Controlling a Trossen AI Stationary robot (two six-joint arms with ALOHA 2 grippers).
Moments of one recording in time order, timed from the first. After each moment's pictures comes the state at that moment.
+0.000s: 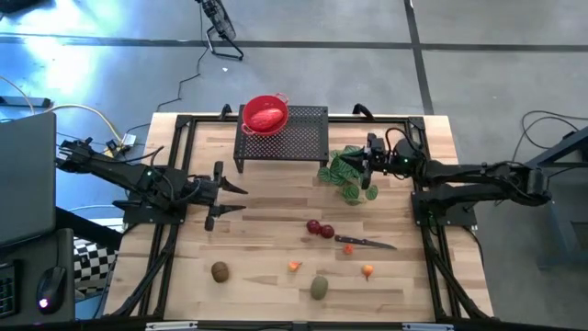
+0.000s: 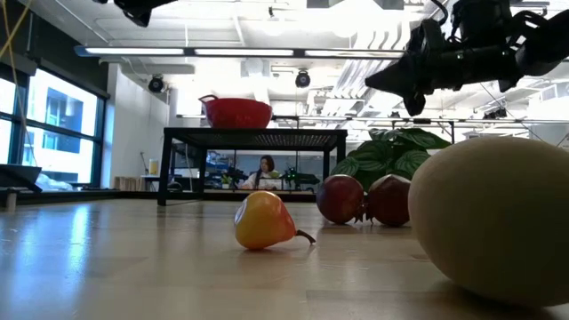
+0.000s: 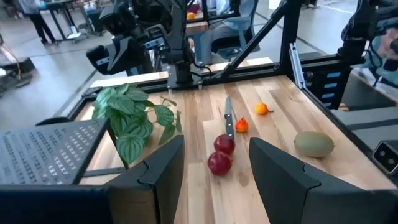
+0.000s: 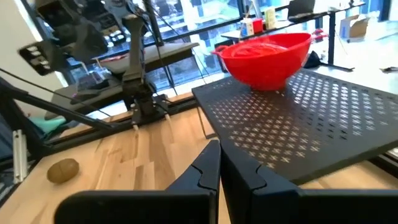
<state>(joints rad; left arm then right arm) -0.31 0.69 0.61 -0.07 -0.27 0.07 -0.39 1.00 0.31 0.65 -0.20 0.24</state>
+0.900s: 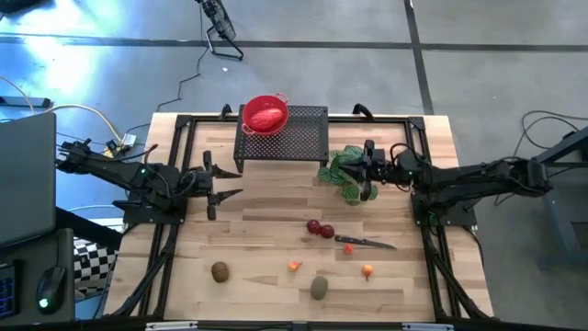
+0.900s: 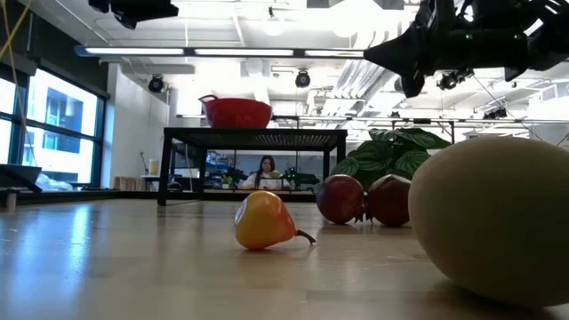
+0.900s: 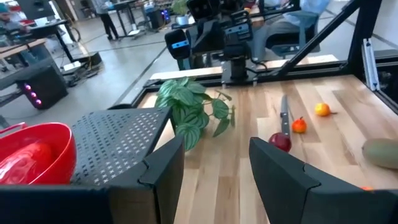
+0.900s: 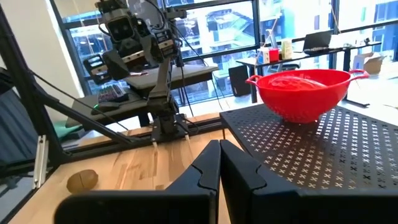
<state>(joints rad) -0.31 0.62 0.61 -0.14 -0.50 0.07 -0.18 1.00 0.31 0.76 -0.04 0.18</state>
